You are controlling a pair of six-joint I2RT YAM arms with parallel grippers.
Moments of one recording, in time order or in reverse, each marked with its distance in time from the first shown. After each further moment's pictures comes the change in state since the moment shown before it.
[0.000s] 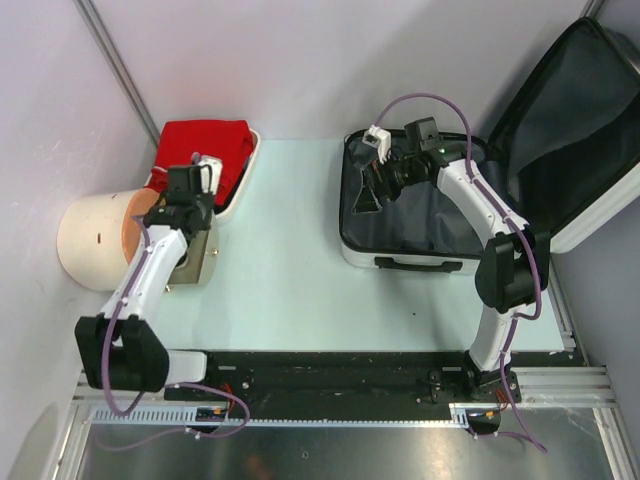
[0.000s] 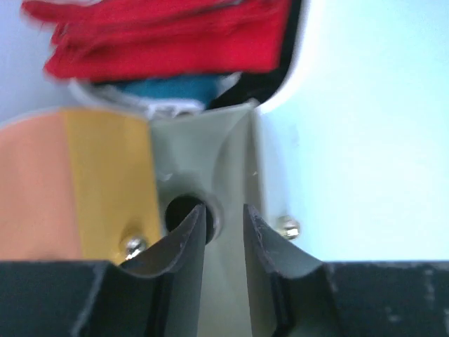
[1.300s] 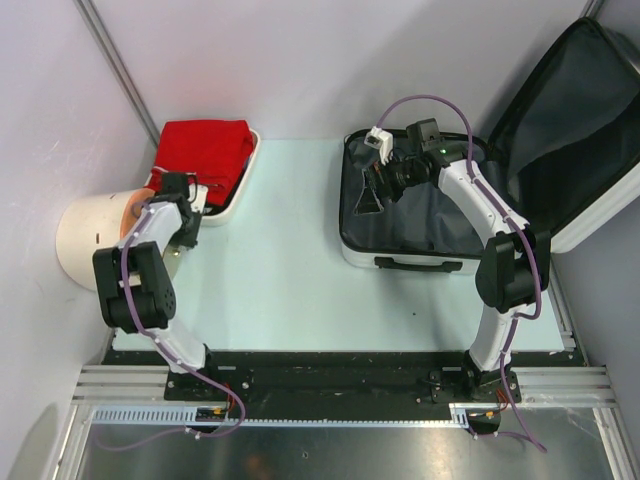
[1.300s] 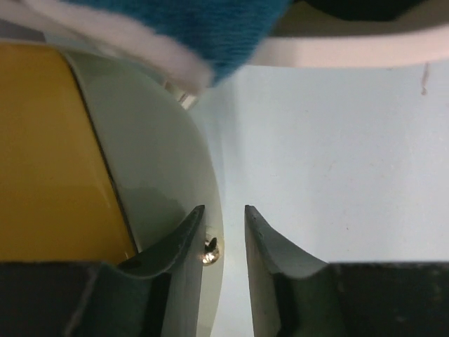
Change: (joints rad) left arm 0.195 0.357 0.049 -0.058 0.033 0.070; right arm -0.005 0.000 -0.012 -0.007 0.008 -0.004
